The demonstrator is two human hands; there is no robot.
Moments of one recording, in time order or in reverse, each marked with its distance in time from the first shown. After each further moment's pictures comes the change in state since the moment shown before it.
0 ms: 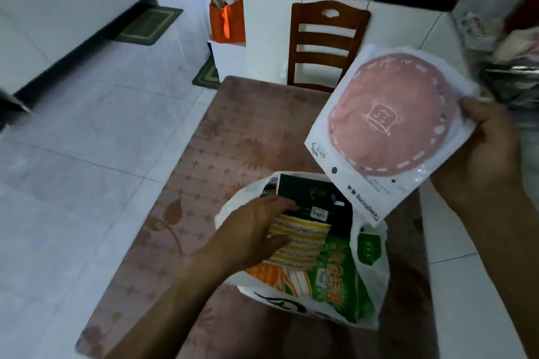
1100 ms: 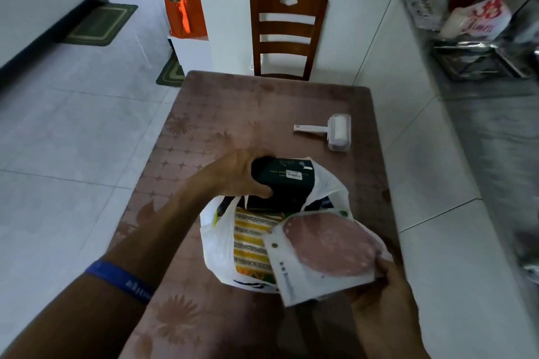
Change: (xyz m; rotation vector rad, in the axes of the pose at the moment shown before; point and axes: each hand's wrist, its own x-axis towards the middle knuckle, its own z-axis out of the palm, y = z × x) left_hand 0.100 -0.037 0.002 -0.166 -0.250 -0.035; right_hand -0.182 0.109 -0.042 0.250 0.808 0.457
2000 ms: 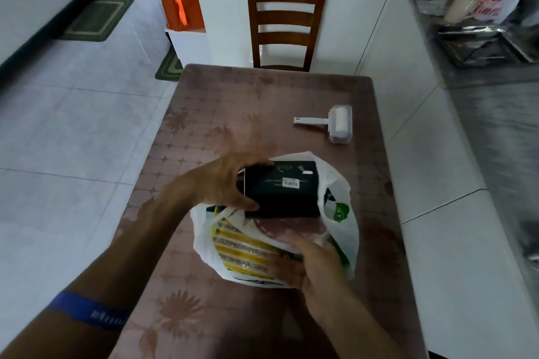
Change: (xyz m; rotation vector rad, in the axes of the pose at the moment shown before) left_hand -0.030 -0.006 -0.007 0.090 -0.130 0.012; right_hand 0.003 0.050 0.053 -0.501 -0.093 0.185
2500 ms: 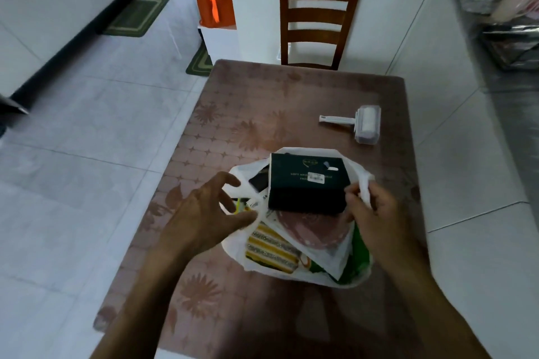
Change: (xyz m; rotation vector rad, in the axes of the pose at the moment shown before) left_hand -0.101 0.037 0.035 -0.157 0.433 -0.495; right_hand 0.022 -0.071 -0.037 -0.904 0.064 -0.762
